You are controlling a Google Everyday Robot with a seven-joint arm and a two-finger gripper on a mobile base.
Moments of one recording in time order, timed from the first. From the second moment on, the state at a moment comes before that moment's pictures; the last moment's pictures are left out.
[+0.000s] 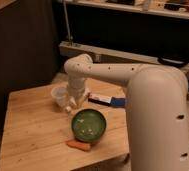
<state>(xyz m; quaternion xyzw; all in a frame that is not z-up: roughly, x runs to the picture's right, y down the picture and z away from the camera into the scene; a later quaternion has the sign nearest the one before) -0.119 0.071 0.798 -0.28 -0.25 -0.39 0.84</state>
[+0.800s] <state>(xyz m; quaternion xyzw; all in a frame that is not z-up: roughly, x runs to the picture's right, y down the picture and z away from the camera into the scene) -0.145 0.097 0.823 -0.30 -0.27 -0.40 0.83</state>
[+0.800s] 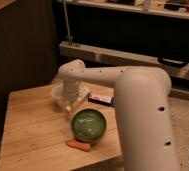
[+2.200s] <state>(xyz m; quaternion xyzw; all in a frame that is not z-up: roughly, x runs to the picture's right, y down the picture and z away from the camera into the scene) -0.143 0.096 0.858 -0.24 -0.26 -0.38 0.85</state>
